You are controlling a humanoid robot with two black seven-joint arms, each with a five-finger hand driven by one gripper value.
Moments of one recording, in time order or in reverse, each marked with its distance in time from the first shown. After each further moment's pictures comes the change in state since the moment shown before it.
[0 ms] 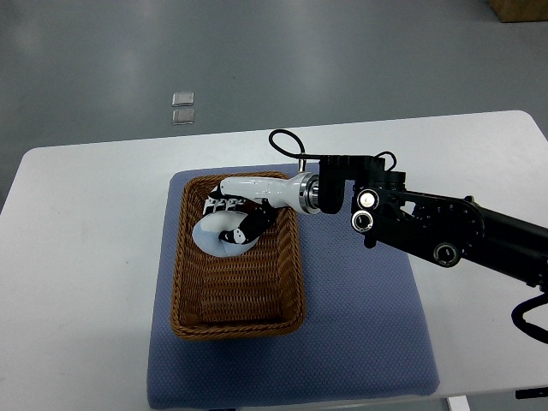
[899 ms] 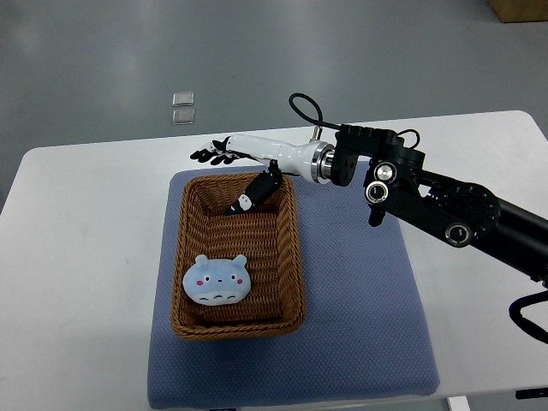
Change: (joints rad) left arm 0.000 0.000 0.000 -0.001 0.000 0.000 0.000; right arm -0.038 -0.010 0.201 -0.015 0.033 -0.020 0.044
